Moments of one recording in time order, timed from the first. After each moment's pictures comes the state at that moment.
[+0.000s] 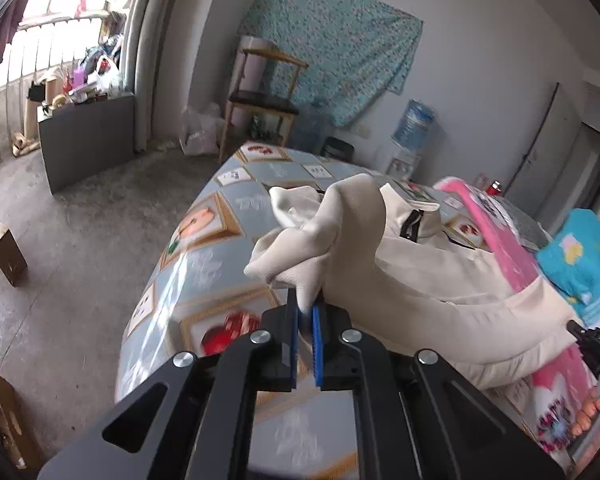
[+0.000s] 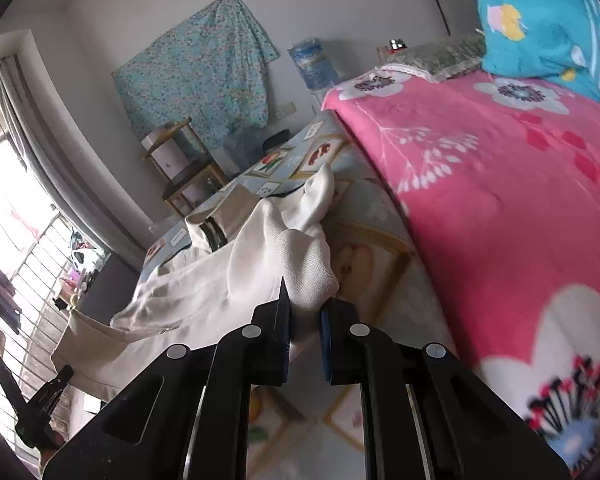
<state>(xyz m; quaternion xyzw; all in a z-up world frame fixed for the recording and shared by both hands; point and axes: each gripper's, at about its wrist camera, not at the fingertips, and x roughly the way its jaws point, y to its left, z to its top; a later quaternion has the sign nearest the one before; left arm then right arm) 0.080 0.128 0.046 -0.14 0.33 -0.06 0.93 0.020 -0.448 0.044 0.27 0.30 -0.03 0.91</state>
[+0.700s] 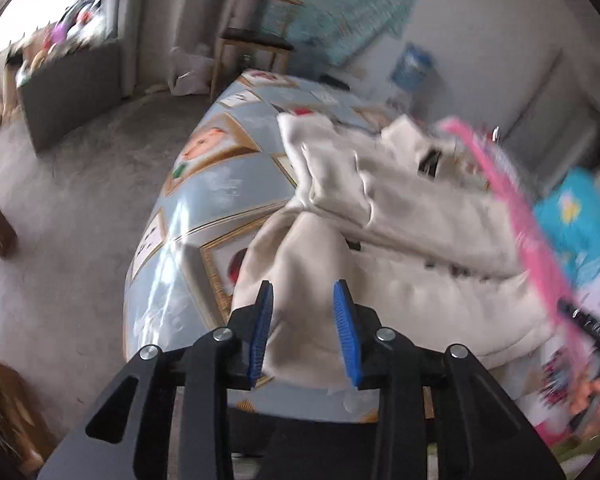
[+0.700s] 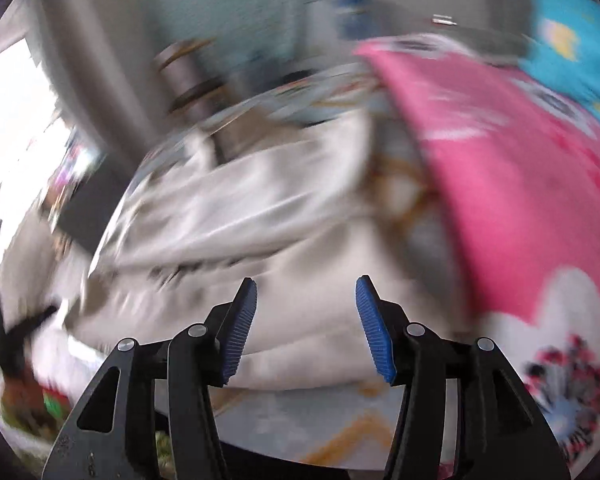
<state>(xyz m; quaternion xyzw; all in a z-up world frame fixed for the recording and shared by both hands) 0.096 0.145 -0.008 -0.11 0.43 -0.09 0.89 0.052 -0.353 0.016 0.09 0.42 0.04 0.90</state>
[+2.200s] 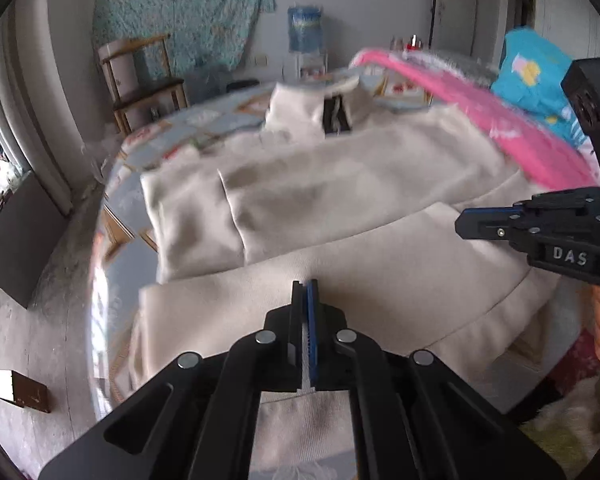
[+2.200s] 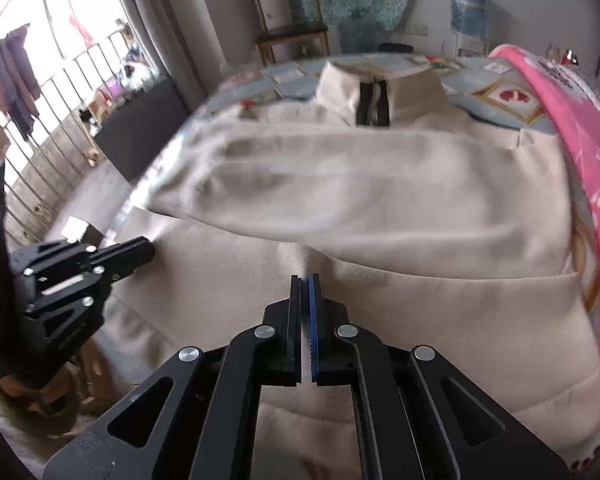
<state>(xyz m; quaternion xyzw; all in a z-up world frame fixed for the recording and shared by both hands) 0.132 0.030 -0.022 0.12 0.40 -0.20 0.89 0.133 -0.230 -0.026 0.02 0.46 0.13 0.88</state>
